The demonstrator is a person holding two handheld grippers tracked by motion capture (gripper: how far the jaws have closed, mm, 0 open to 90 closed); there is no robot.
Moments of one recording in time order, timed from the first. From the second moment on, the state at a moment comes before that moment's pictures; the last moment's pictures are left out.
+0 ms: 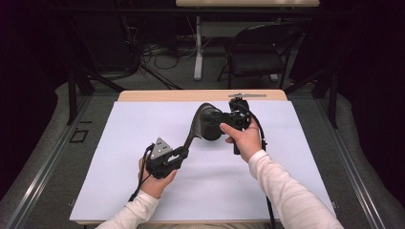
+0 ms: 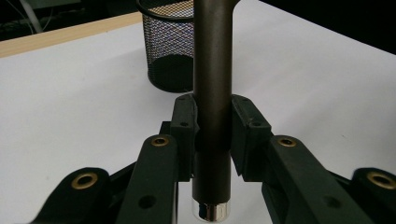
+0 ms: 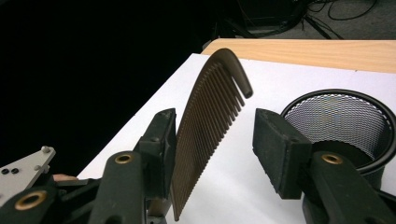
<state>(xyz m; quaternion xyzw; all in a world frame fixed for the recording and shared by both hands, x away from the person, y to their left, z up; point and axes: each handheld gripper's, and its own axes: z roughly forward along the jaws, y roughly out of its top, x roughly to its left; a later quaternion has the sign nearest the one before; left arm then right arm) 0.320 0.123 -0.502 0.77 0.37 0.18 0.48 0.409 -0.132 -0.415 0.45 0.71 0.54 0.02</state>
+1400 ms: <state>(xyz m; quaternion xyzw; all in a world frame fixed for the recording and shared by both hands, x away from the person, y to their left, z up) 0.315 0.116 -0.504 0.78 0.36 0.17 0.48 0.415 -0.140 -0.417 0.46 0.68 0.57 -0.03</state>
